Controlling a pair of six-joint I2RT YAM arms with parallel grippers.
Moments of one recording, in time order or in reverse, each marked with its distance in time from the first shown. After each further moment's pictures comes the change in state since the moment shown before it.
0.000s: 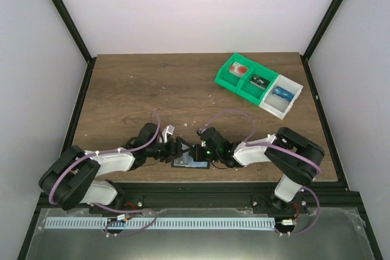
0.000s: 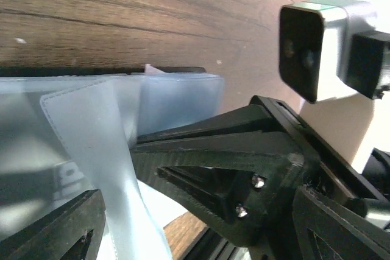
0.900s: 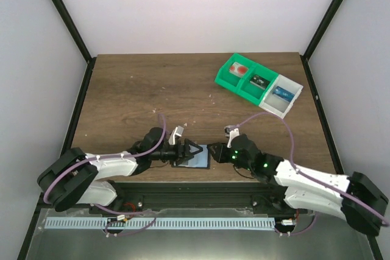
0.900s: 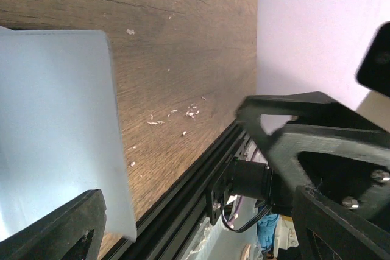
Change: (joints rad) left arm -0.156 -0.029 -0.001 0.173 -0.040 -0.163; right arm 0.004 -0.644 -0.227 -0.212 0.211 0.006
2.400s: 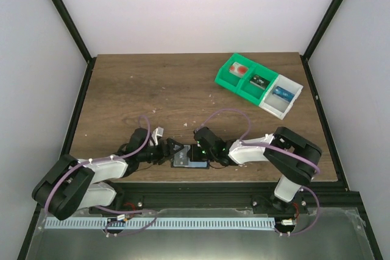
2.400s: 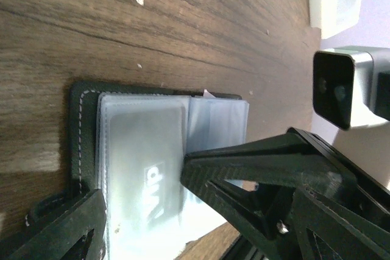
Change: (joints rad) left arm 0.227 -0.069 -0.119 -0.124 -0.032 0.144; right arm 0.039 0.655 0.319 0.061 -0.160 0.039
